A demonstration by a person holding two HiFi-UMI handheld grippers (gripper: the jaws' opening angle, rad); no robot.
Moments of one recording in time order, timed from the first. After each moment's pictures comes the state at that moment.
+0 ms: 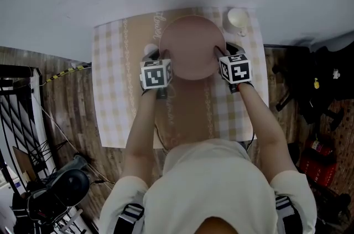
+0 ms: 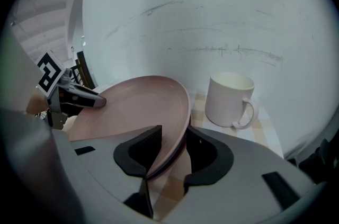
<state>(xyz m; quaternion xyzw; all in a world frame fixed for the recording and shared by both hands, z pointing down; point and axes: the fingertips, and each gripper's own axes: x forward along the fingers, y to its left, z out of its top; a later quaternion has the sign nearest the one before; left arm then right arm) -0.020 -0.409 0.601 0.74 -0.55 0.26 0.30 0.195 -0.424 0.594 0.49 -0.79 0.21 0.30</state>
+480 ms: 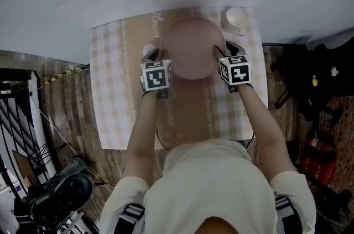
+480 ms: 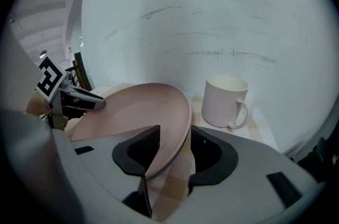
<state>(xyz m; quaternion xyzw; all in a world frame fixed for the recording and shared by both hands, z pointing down) -0.024 -0.412 0.606 0.73 -0.57 0.26 0.28 0.199 -0.424 0.590 0.51 -0.78 0.20 0.29</state>
